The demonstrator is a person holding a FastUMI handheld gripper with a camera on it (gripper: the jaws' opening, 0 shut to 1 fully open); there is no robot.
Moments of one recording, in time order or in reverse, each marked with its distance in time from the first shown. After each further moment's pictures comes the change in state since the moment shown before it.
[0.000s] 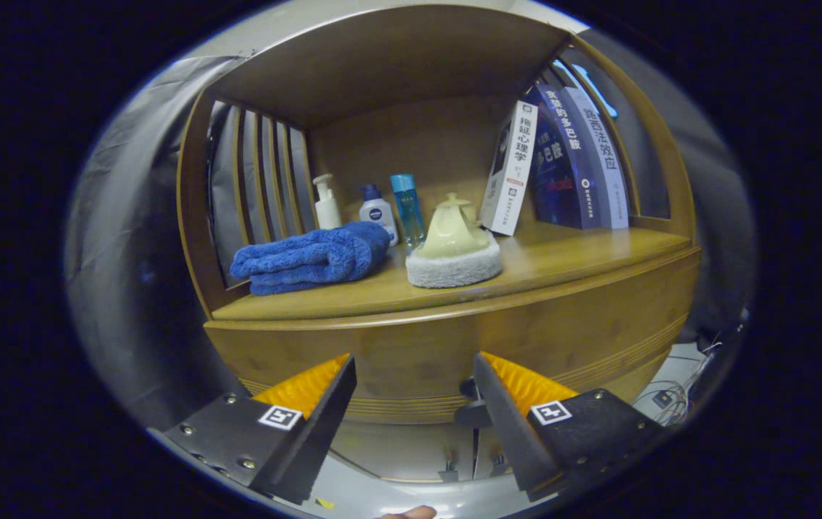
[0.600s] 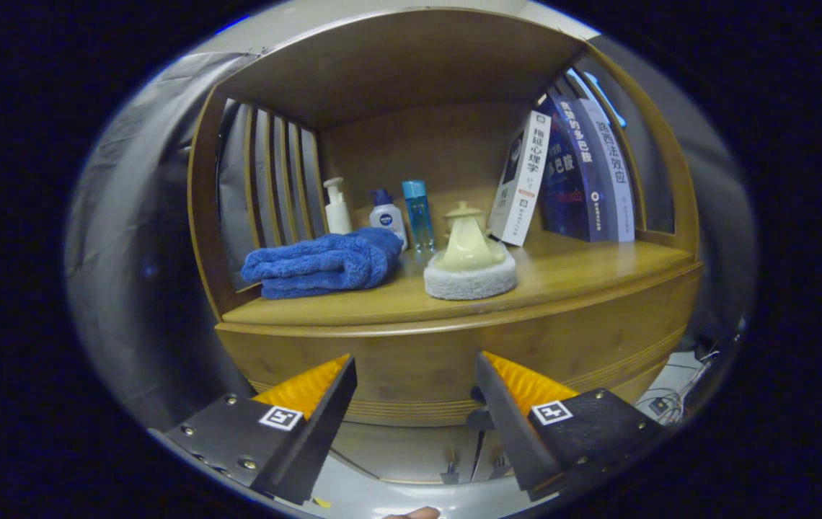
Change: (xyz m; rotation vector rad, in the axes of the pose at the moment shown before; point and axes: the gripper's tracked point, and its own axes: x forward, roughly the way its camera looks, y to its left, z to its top) arm -0.010 0.016 0.012 -0.030 -0.023 -0.008
